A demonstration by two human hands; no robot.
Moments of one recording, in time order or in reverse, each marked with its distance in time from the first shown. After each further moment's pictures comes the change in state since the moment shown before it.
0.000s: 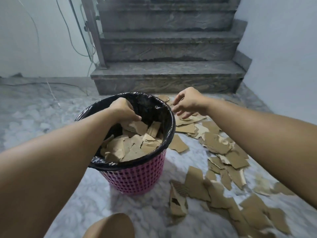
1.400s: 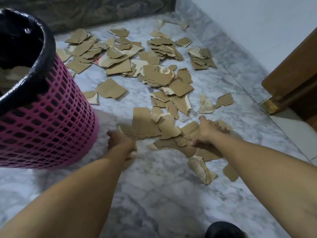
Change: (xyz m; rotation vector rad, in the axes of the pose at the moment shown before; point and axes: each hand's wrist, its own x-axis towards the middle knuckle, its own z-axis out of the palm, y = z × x) left_hand -0.076 -0.022 0.362 -0.038 -0.173 -0.480; right_hand -0.174 0.377 0.060 -0.433 0.044 0.851
